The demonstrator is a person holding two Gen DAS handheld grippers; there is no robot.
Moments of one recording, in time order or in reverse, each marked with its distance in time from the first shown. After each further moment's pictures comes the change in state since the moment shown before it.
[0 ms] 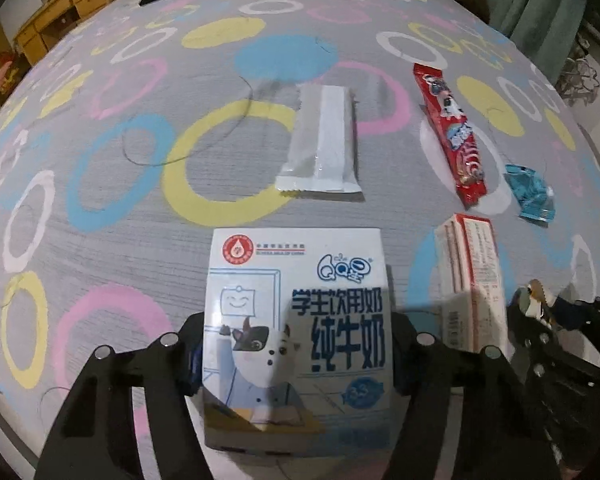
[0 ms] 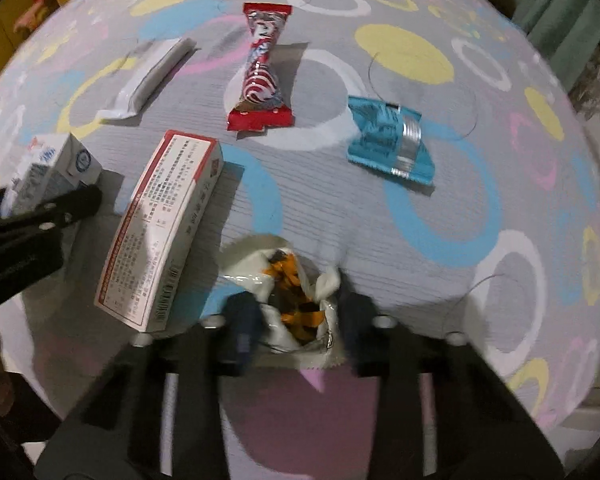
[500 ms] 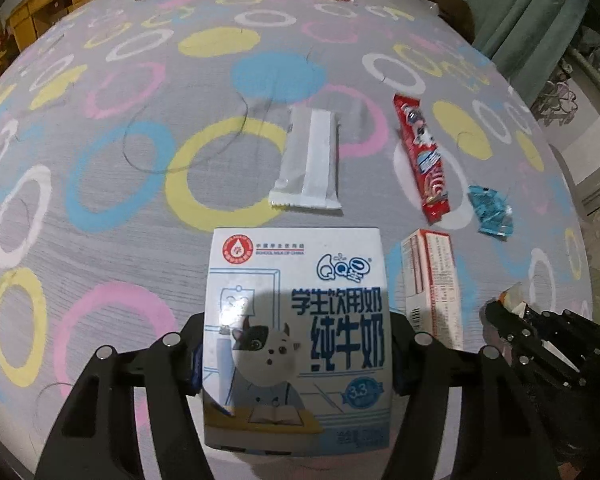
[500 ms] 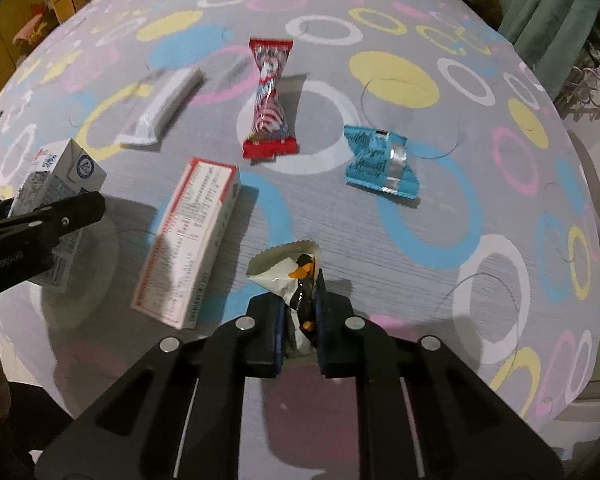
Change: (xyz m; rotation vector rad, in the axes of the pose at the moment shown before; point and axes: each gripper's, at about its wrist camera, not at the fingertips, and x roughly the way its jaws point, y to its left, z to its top) left arm -0.029 0.016 0.007 -0.033 -0.034 -0.114; right arm -0.031 -0.001 -0.002 0.050 -0.075 0.009
